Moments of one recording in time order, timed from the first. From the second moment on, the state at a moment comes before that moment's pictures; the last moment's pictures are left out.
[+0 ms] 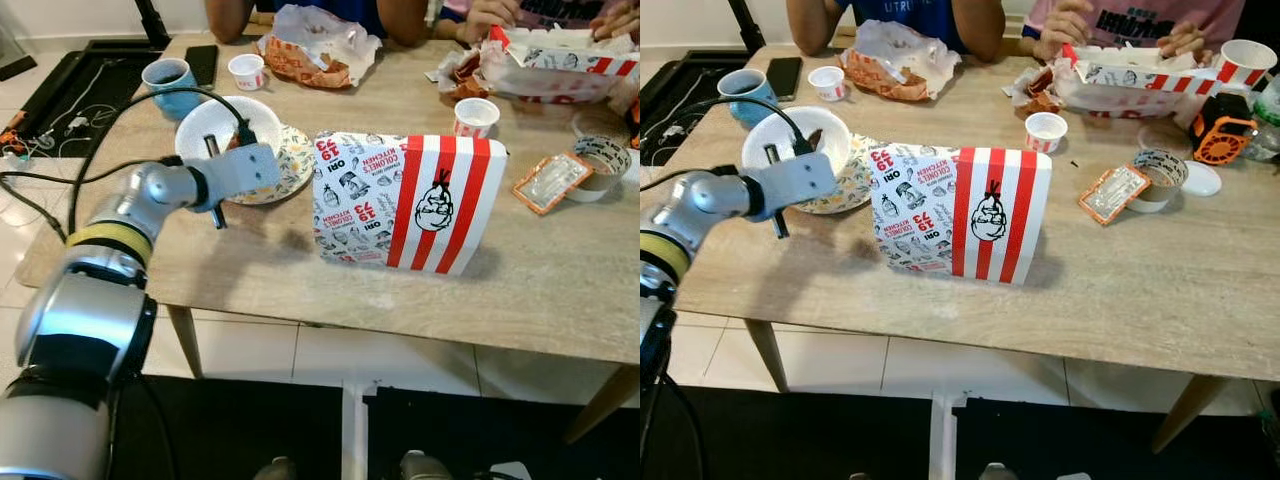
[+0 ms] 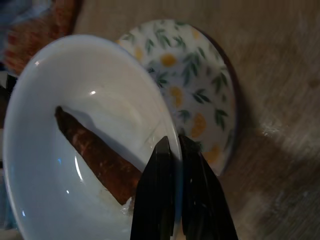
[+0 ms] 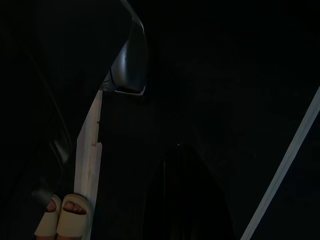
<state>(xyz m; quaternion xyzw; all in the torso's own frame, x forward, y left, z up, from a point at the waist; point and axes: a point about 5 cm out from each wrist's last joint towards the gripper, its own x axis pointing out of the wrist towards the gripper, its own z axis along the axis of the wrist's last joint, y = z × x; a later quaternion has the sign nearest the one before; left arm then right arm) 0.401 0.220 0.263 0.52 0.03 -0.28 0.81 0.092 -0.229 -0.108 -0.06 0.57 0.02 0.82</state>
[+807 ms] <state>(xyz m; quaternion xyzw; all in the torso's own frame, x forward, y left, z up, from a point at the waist) 0.317 0.355 0.223 0.46 0.21 -0.31 0.81 0.083 -0.229 -0.111 -0.05 0.61 0.01 0.79</state>
